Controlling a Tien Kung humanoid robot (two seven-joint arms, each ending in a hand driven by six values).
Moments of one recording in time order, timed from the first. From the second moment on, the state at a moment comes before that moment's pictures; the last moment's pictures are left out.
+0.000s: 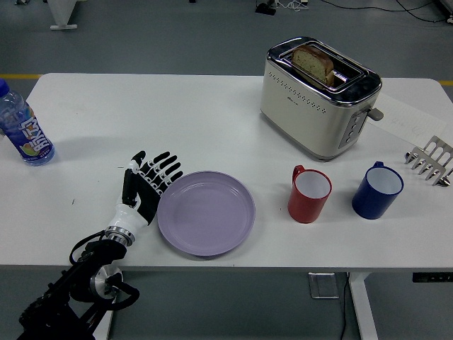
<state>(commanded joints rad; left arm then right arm) -0.27 0.00 -1.12 -1.01 0.58 -0.07 -0.28 0.13 -0.05 1.08 0.26 -0.74 -0.28 -0.38</state>
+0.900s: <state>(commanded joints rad) -0.28 0.00 -1.09 -1.02 0.56 -0.07 -0.28 0.13 -0.05 1.09 0.26 -0.76 -0.27 -0.39</state>
